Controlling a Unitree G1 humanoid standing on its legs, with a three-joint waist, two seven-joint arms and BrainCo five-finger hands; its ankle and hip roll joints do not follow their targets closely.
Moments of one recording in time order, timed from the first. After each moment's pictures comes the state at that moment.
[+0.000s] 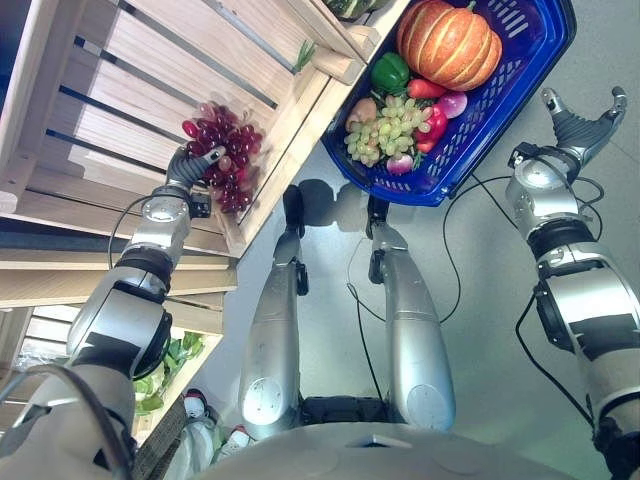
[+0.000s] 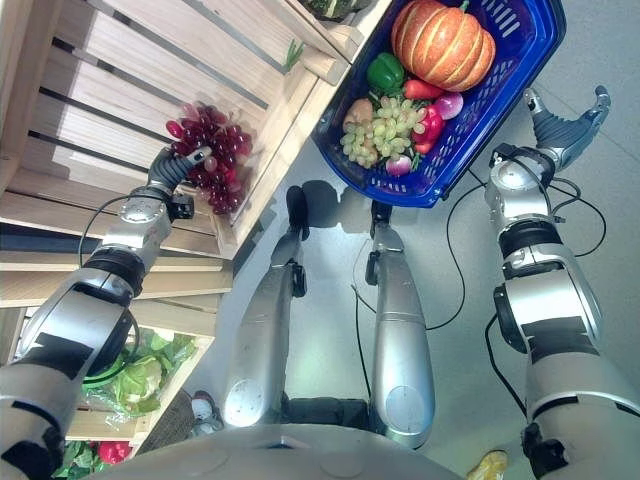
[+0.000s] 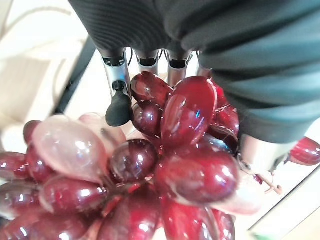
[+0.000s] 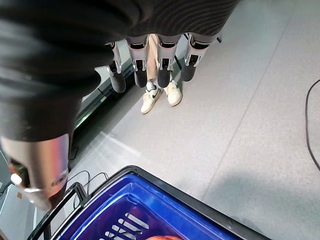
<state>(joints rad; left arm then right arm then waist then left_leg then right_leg) -0.81 0.55 -0.34 1.05 -0.71 -0.19 0.02 -0.93 -0.60 0.27 1.05 0.44 -0.20 -0.85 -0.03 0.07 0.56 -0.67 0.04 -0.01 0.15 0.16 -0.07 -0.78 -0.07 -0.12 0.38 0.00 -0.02</state>
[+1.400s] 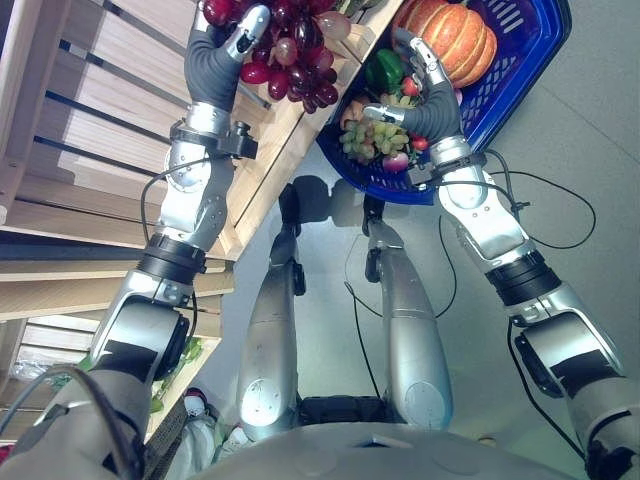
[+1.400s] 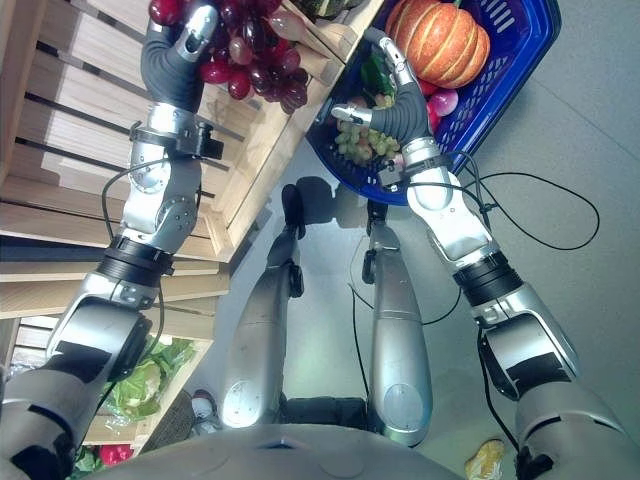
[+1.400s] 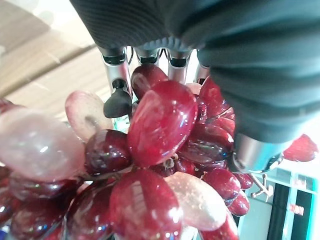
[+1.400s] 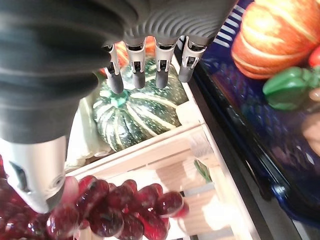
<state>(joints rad) -0.78 0.45 -0.28 0.29 -0.66 -0.48 -0.06 -0.71 -0.52 0.42 0.17 0.25 -0.14 -0.26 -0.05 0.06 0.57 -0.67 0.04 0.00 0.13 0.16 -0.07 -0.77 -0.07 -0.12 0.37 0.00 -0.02</state>
